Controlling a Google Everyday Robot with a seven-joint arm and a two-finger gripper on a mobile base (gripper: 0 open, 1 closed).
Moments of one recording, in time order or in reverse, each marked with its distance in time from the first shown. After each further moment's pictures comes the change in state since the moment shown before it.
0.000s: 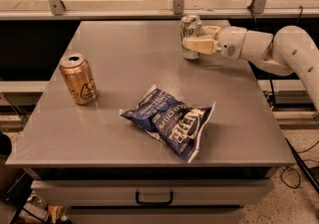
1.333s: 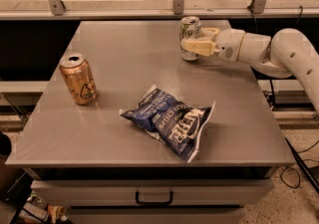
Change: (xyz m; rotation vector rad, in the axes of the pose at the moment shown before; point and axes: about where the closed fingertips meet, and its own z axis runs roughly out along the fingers) arm 0.007 0.002 0.004 0.026 0.015 0.012
